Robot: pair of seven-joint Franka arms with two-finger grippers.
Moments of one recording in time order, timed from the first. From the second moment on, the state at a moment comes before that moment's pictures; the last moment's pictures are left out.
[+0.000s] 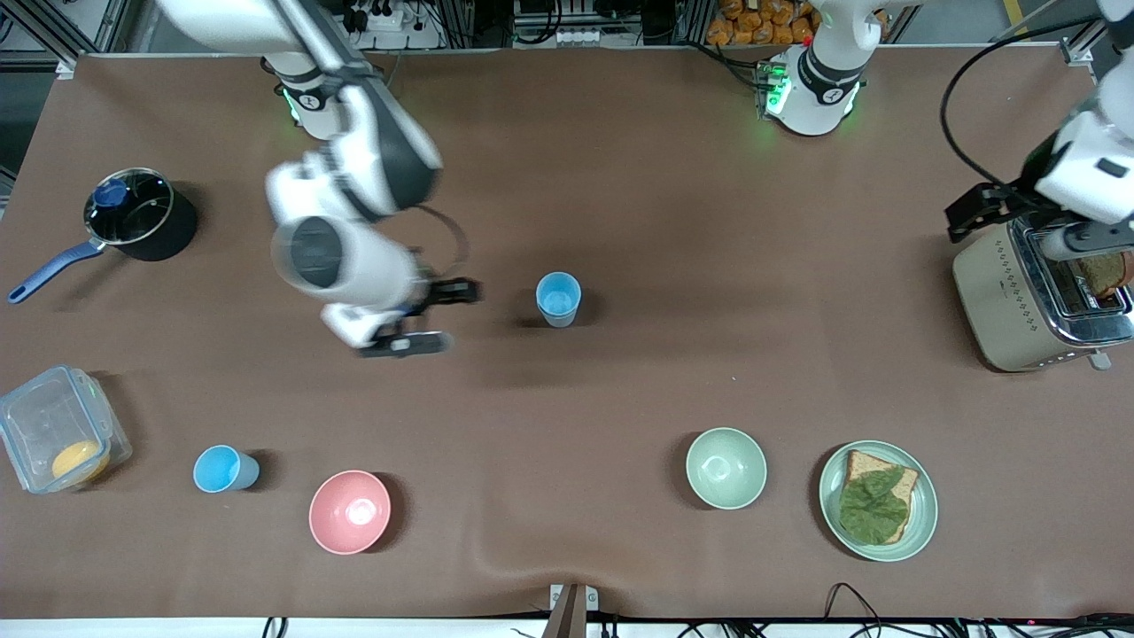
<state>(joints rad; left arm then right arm) 0.07 -0.04 -0.15 -1.65 0.08 1.59 -0.20 0.35 0.35 0.04 -1.63 0.17 1.82 0.25</state>
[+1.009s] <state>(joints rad) 0.02 -0.03 -0.14 -1.55 0.05 1.46 -0.20 0.01 0.07 -0.02 -1.52 0.03 1.51 -0.18</state>
